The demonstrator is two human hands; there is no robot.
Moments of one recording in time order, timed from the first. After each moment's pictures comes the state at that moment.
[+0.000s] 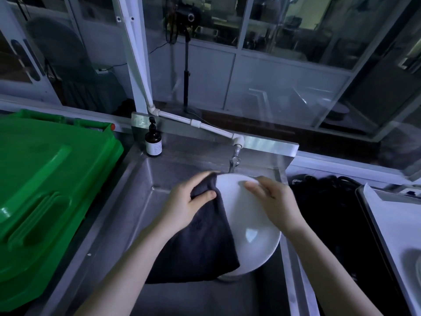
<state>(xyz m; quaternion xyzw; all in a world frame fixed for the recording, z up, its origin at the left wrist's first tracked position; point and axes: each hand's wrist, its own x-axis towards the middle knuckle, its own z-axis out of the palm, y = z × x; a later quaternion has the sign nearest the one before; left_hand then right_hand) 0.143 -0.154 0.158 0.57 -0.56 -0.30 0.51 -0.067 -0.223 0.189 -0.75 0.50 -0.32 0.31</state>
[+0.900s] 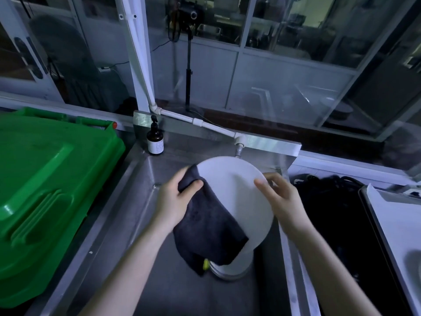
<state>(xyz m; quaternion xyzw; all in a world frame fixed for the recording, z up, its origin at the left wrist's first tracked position) 0.151 -0.157 0.146 0.61 -0.43 -0.31 0.59 -0.073 -0.227 0.184 -0.64 0.50 -0.38 0.44</state>
